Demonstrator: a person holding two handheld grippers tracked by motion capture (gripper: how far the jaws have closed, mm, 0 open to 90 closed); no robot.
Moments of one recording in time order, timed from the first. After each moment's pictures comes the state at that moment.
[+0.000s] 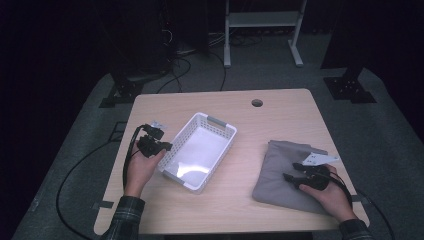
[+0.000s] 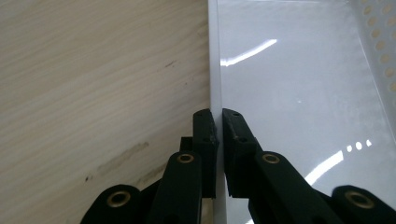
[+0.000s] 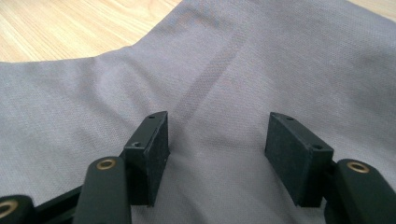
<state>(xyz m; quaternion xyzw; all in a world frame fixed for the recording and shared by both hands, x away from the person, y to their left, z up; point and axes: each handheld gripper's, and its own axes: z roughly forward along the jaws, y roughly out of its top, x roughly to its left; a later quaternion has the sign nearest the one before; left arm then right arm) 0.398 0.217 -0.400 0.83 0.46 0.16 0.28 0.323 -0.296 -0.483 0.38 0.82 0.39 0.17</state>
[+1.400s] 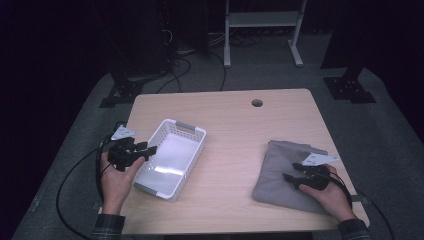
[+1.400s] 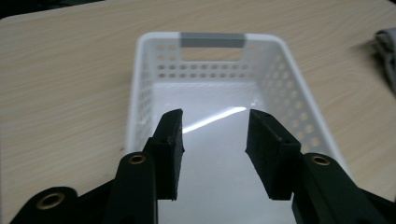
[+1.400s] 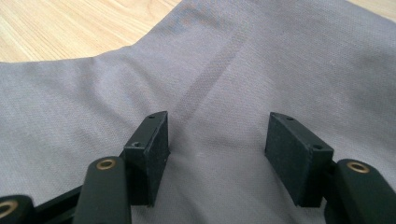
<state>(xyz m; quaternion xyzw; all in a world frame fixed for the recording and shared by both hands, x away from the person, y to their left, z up) 0.334 0.256 -0.360 0.77 0.46 0.19 0.40 0.322 -0.296 -0.483 0.38 0.82 0.39 0.17</state>
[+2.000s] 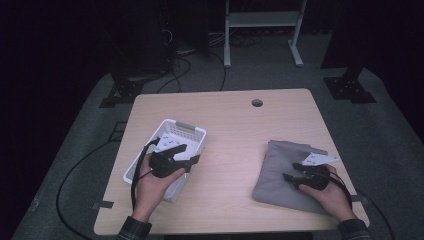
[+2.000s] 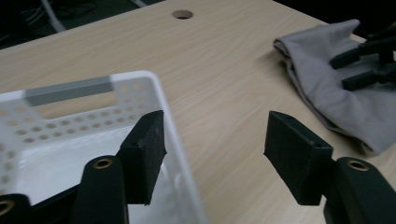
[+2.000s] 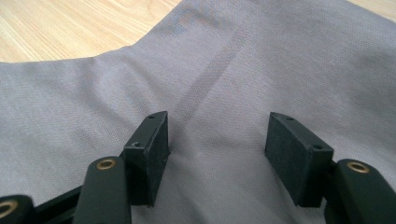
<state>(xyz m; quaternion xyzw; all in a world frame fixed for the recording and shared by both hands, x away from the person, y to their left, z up) 0.319 0.154 -0.375 0.80 0.35 0.18 0.45 0.323 -0.296 -0.483 0.38 0.82 0.39 0.17</state>
